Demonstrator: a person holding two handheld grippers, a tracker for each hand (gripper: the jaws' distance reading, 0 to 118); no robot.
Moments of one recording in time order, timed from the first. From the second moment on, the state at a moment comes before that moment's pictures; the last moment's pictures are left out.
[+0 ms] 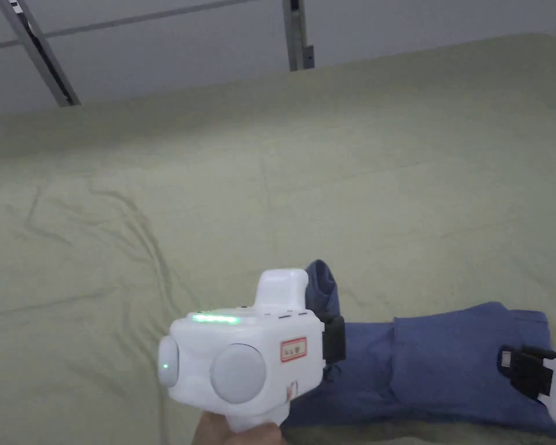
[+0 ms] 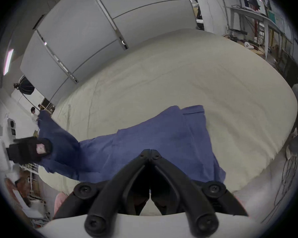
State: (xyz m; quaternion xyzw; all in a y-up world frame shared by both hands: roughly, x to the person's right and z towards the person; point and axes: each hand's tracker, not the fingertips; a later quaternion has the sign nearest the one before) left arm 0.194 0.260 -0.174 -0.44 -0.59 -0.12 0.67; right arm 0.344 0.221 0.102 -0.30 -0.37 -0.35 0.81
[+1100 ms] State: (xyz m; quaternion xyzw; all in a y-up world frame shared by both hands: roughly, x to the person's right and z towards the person) left arm 0.246 0.145 -0.116 -0.53 -0.54 -0.17 0.64; right arm 0.354 0.208 0.138 -0.28 -0.38 -0.38 0.80
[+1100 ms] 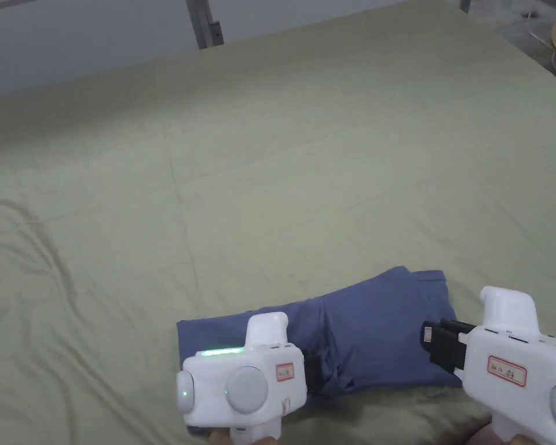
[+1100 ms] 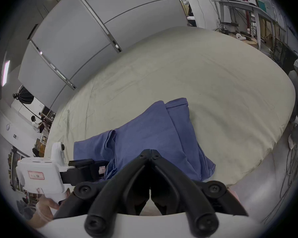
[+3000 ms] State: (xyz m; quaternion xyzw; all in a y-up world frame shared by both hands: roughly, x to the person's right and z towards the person) left arm 0.015 0.136 -0.329 -0.64 -0.48 0.11 0.59; right arm 0.294 0.233 0.043 -0.37 -0.32 -0.30 0.82
